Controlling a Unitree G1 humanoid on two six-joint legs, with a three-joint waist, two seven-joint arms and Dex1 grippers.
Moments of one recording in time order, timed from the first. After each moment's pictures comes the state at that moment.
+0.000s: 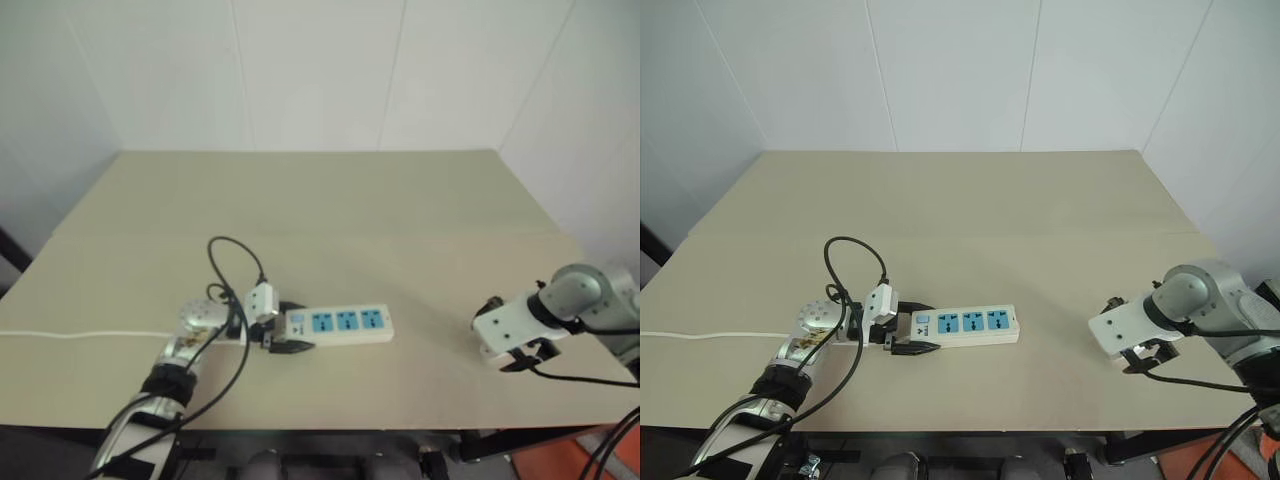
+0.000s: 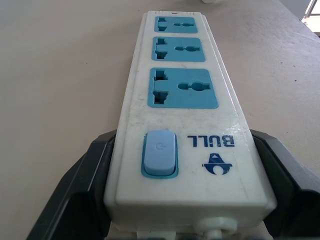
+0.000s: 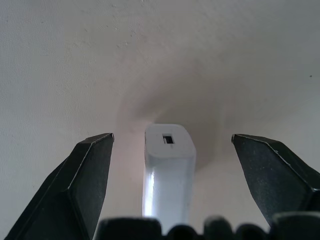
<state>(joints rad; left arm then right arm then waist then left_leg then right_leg) -0.53 0.41 -0.18 0.58 -0.17 -0.21 -1.34 -0.52 -1.13 0.34 0.18 -0.26 -0.30 1.48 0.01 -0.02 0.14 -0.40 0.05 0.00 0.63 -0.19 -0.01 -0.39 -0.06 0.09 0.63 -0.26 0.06</state>
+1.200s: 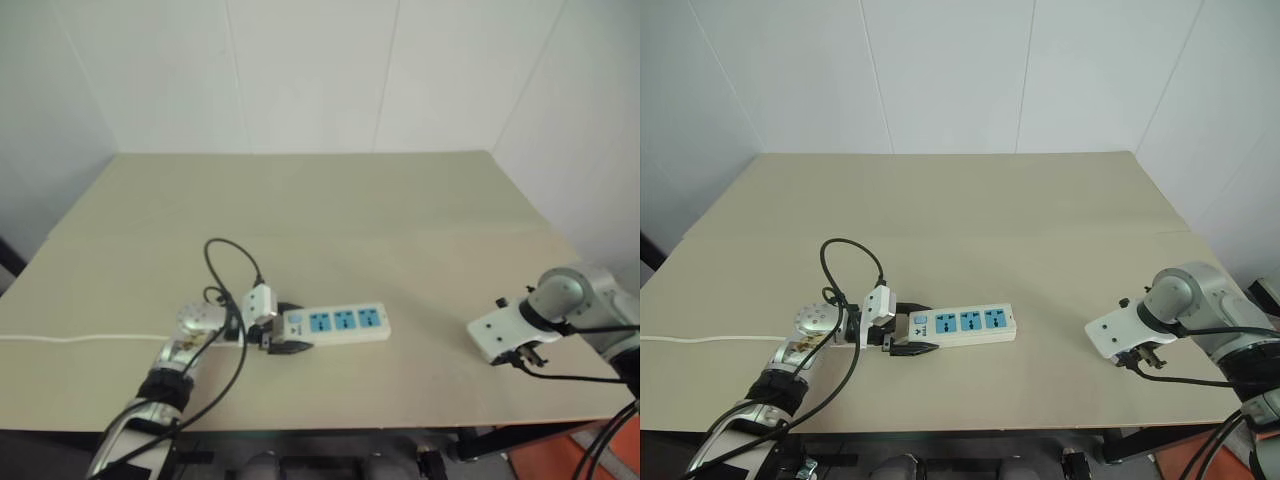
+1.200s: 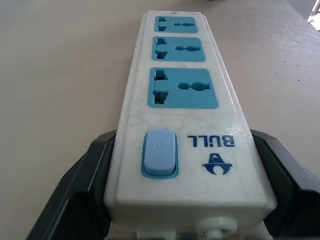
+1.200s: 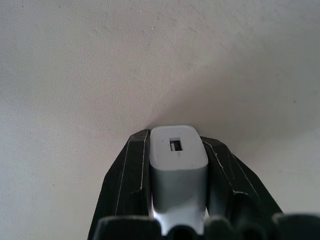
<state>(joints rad) -0.50 0.42 -0.17 0.53 -0.16 -0.19 -1.31 -0.56 -1.08 0.38 0.27 -0.32 -0.30 1.52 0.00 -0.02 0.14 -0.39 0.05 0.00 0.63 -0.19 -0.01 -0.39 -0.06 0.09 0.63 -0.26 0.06</state>
